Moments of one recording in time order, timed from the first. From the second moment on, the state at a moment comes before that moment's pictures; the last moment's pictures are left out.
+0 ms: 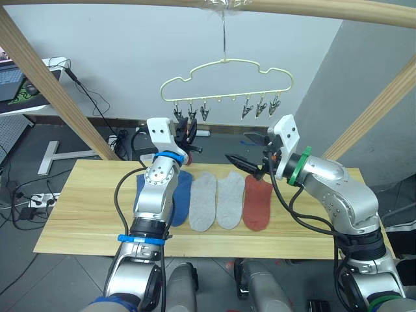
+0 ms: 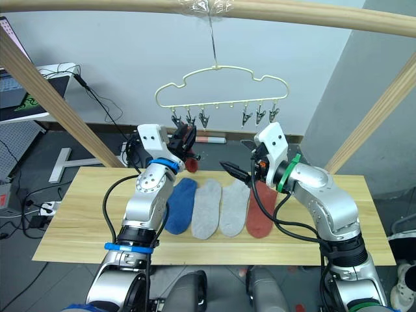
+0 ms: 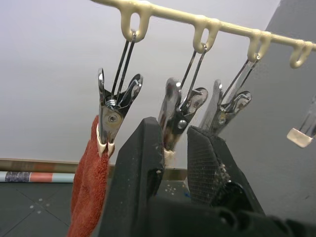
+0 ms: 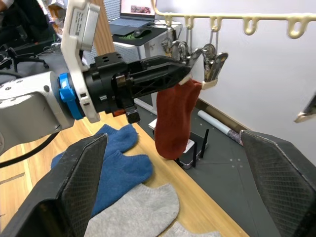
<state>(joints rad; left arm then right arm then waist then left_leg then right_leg) -0.61 0.15 0.03 0.29 -0.14 0.04 -0.17 -0.53 -0.39 0.08 -0.35 0.44 0.73 0.57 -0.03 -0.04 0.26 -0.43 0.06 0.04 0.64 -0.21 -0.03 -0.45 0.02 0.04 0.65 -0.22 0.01</state>
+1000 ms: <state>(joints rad) -0.74 0.13 0.05 0.48 -0.09 -0.06 -0.16 -0.56 -0.38 0.04 -0.35 0.49 0.79 0.52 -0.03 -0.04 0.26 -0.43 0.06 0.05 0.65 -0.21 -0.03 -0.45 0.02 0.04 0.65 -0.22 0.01</state>
